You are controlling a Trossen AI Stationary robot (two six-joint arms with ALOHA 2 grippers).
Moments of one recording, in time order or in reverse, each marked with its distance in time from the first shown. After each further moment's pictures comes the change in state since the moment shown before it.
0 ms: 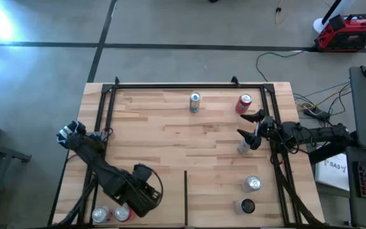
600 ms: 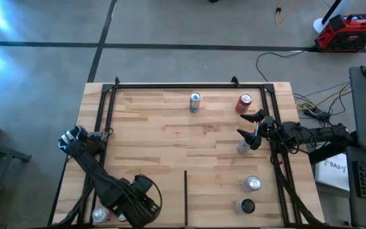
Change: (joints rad) left arm -0.063 0.083 0.104 0.010 0.027 0.020; right arm 0.000 0.000 0.000 0.000 0.000 0.000
